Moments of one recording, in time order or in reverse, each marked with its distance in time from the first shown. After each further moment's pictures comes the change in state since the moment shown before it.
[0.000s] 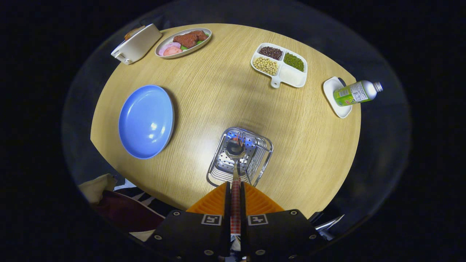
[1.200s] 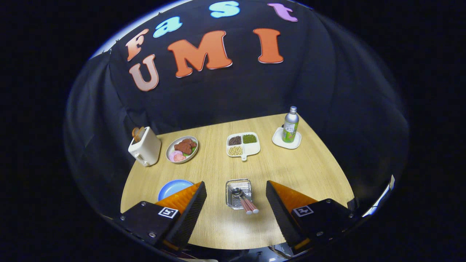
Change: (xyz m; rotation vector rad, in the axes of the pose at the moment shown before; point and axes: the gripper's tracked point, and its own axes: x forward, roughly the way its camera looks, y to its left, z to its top) arm -0.162 -0.024 -0.015 0.505 -0.898 -0.052
